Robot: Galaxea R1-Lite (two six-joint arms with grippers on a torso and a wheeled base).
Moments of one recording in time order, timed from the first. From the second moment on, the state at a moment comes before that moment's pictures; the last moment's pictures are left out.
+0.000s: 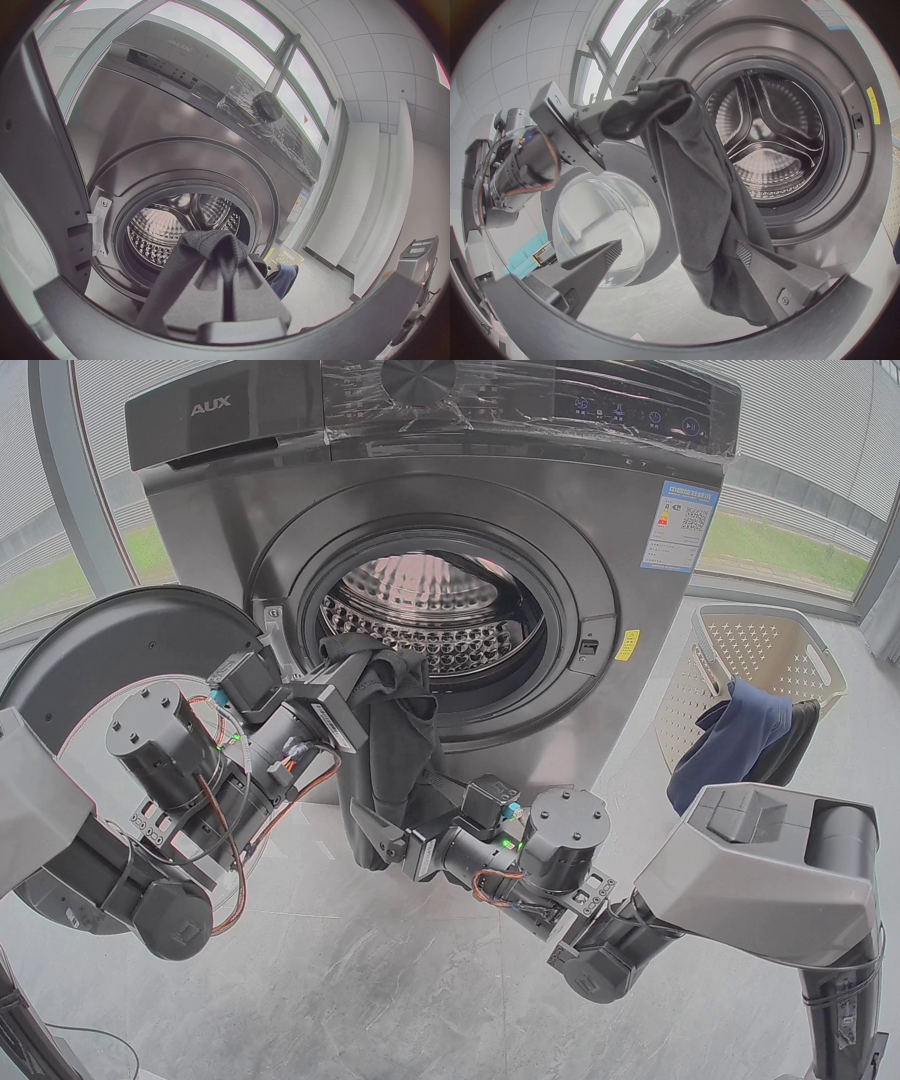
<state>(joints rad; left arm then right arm) -0.50 1.89 -0.69 -1.55 -0.03 -0.25 0.81 2.37 -1.06 -1.47 0.01 0.20</state>
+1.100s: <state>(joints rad) -0.49 1.89 -0.69 -1.55 -0.03 -0.26 0.77 2.24 -0.99 -1.44 -0.03 0.21</state>
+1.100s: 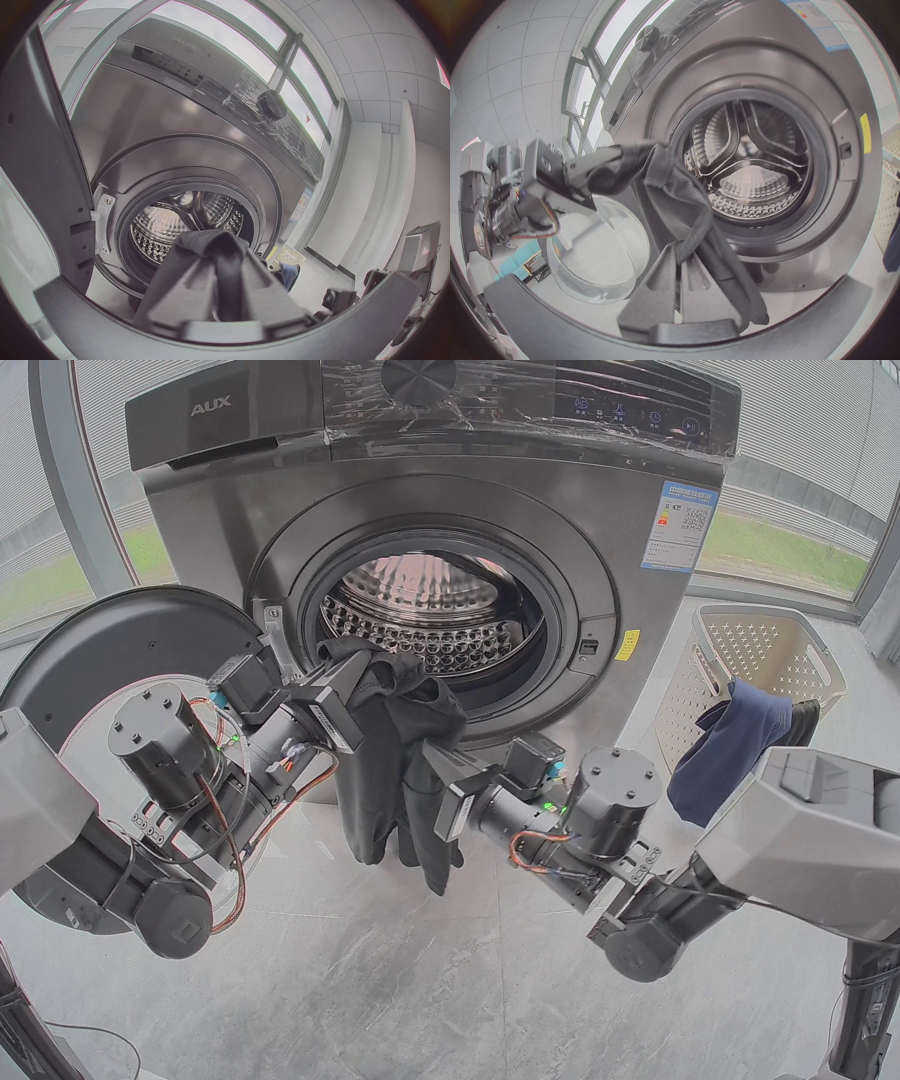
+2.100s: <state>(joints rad) -0.46 2.01 -0.55 -1.55 -0.04 -0.29 0.66 1.95 -1.01 -1.37 0.03 0.13</state>
